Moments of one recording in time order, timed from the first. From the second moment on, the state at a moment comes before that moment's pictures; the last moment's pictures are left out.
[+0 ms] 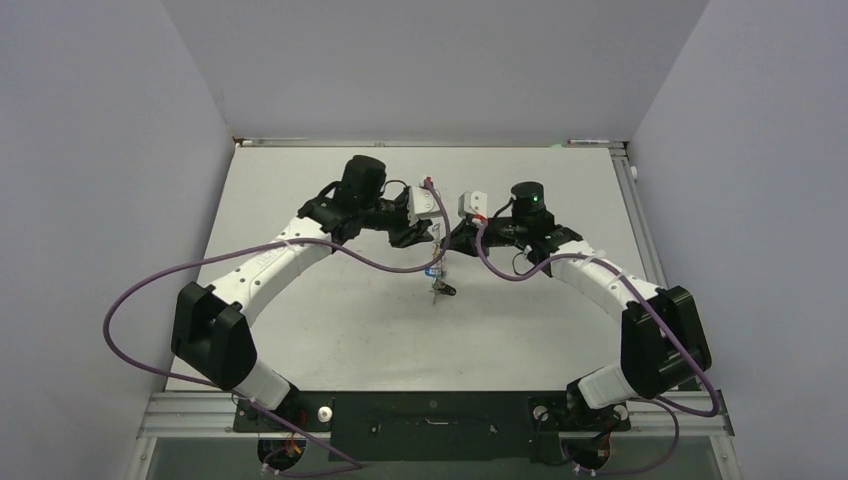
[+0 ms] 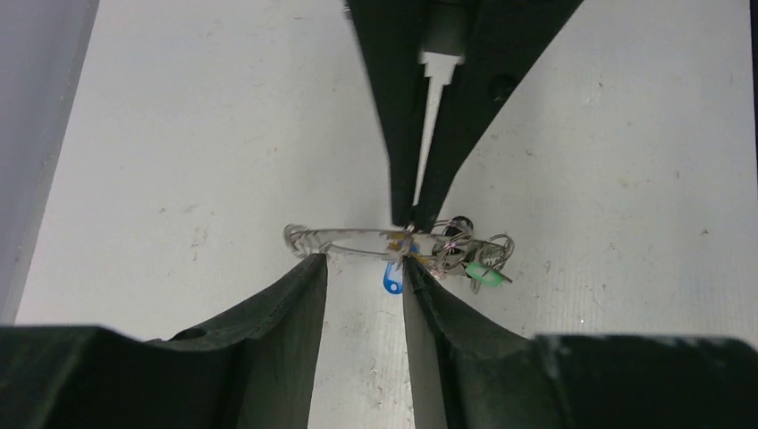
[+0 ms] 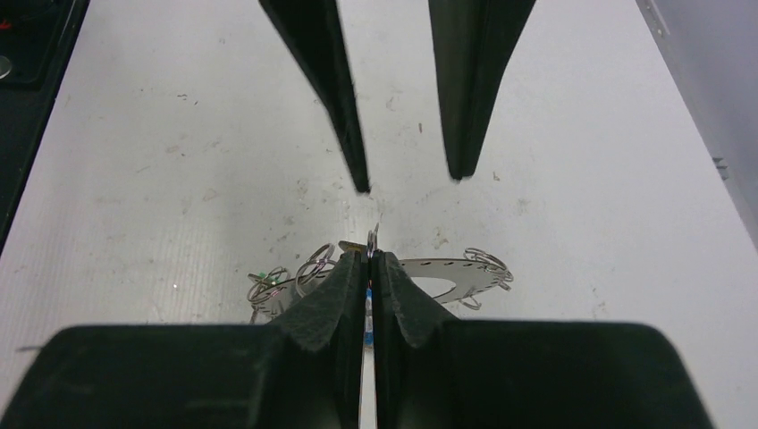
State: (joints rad) left arm -0.59 1.55 1.33 -0.42 0.66 0.64; right arm 0.42 1.47 0.97 0.02 -1.01 -0.59
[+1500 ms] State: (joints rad) left arm -0.52 1.57 1.11 -0.01 0.95 0.25; right arm 0.40 1.46 0.64 1.07 -0.99 0.07
